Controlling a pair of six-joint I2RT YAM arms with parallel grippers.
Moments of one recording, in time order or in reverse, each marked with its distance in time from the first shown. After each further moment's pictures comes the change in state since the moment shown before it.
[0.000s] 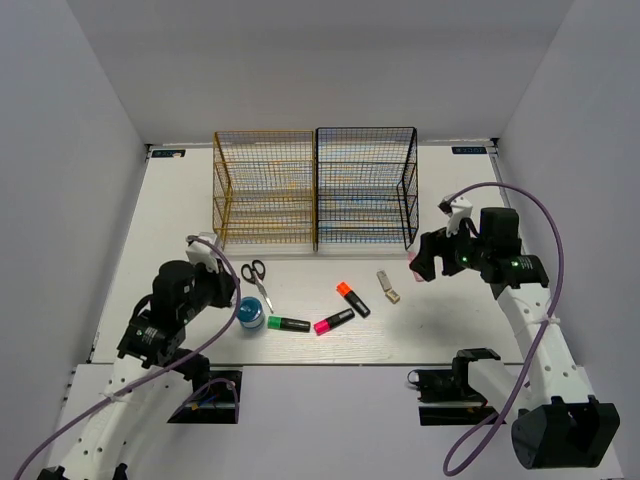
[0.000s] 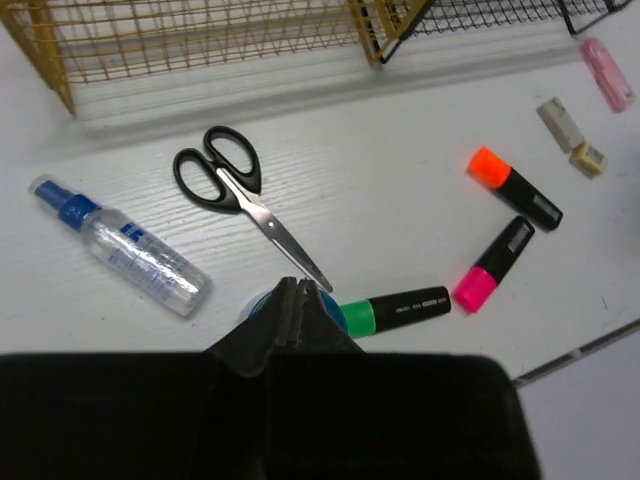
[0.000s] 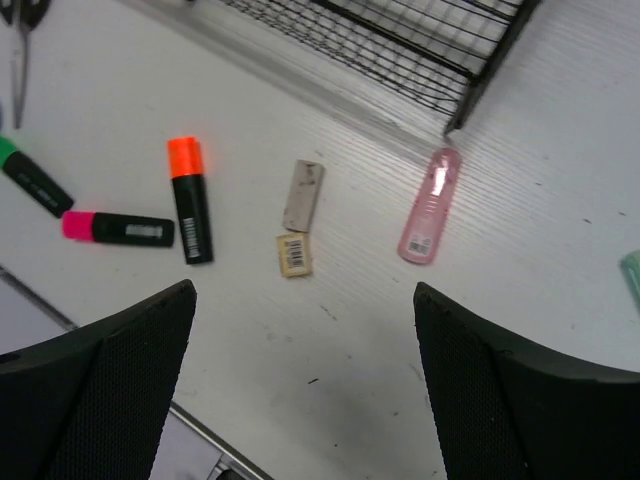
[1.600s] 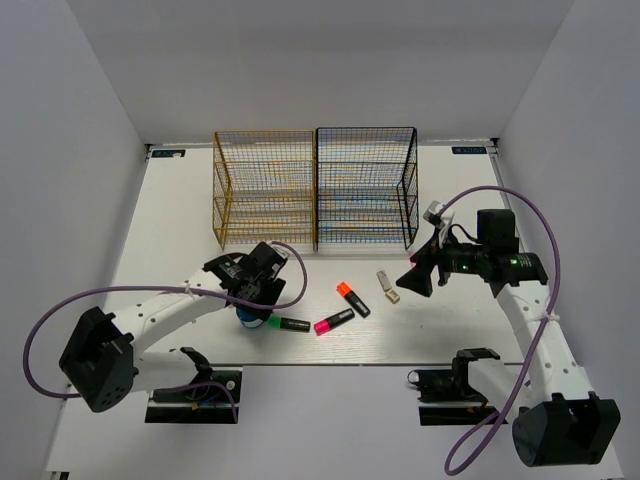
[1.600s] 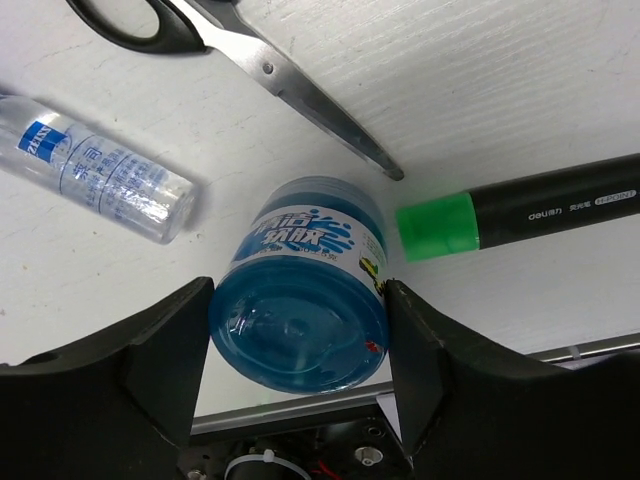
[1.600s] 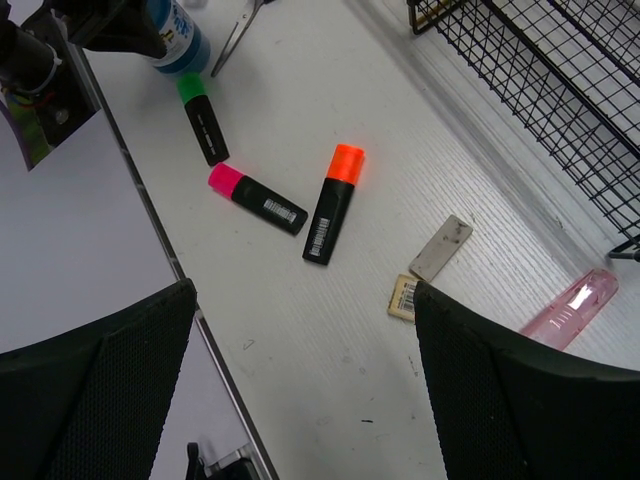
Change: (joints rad) left arm -0.400 0.778 0.206 -0.227 -0.302 0.010; right arm 0.006 0.022 0.010 -0.074 -0.454 -0.243
